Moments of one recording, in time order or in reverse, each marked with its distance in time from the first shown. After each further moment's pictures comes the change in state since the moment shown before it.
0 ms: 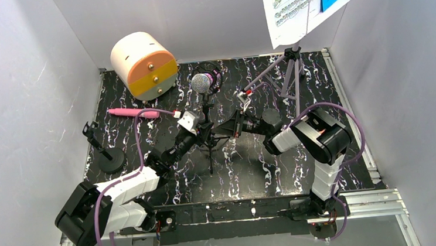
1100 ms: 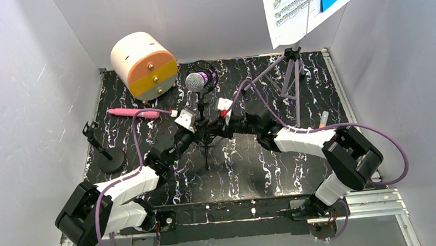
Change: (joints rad) left arm 0.014 0.000 -0.002 -0.004 -0.061 0.009; right arm 0.129 -0.295 0.169 -0.825 0.150 -1.115
